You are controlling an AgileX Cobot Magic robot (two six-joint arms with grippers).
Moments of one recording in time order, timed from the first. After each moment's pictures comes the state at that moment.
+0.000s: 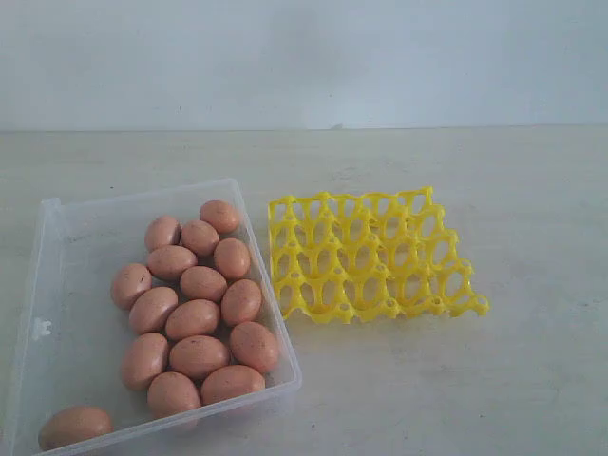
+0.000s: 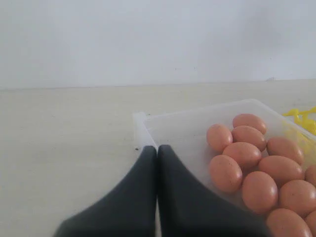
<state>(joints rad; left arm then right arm) -0.01 0.00 0.00 -0.03 0.23 0.02 -0.12 0.00 0.00 0.06 0.15 -0.03</state>
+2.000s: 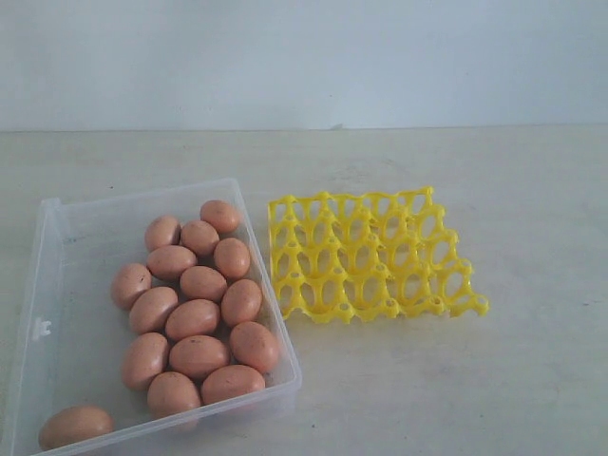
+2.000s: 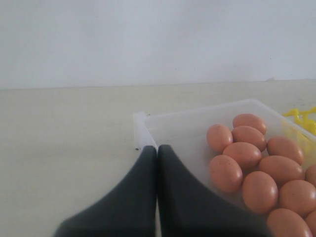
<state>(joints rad) -0.01 0.00 0.00 -0.03 0.23 0.02 -0.12 0.00 -0.62 0.30 0.20 0.35</state>
